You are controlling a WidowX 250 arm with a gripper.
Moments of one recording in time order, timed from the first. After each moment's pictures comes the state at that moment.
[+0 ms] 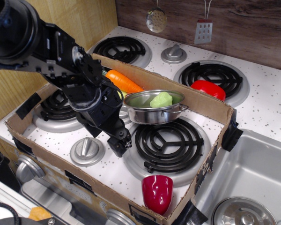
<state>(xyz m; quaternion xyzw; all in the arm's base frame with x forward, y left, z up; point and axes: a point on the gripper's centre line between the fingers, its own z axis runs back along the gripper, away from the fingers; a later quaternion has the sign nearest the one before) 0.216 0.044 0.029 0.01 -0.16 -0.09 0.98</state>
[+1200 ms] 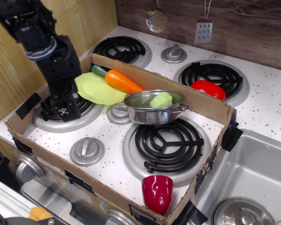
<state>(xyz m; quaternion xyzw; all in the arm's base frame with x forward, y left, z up) 0.227 0.118 0.063 0.04 -0.10 -0.41 0.91</state>
